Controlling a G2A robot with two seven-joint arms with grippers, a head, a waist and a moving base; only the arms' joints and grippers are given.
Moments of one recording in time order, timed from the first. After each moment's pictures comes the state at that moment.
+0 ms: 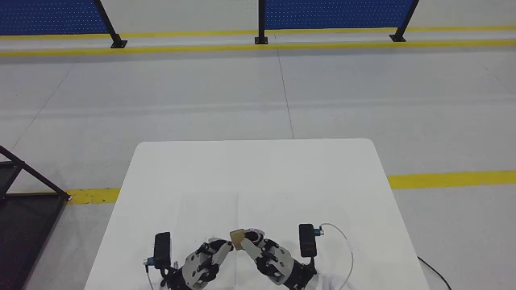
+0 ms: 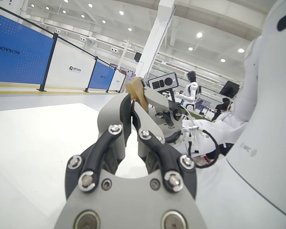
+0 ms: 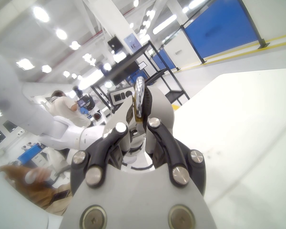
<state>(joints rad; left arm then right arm) 1.86 -0.93 -1.03 -1.60 1.22 -0.77 1.01 -1.77 -1.20 0.87 -1.70 -0.81 -0.73 -0.31</state>
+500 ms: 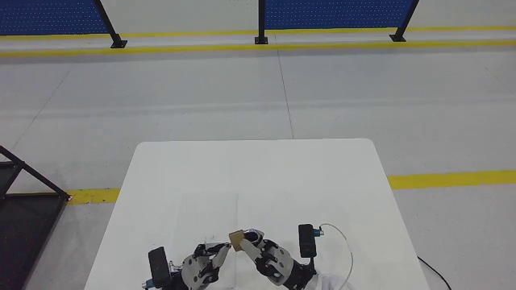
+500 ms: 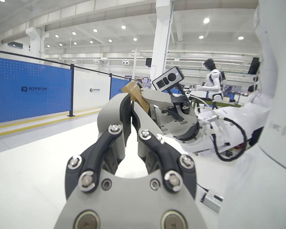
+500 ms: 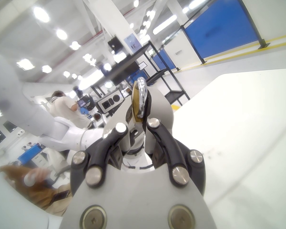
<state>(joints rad) 1.85 -0.95 -1.01 -1.56 1.44 -0.45 1.22 -1.77 -1.20 0.87 -1.70 -0.81 -0.73 -0.32</state>
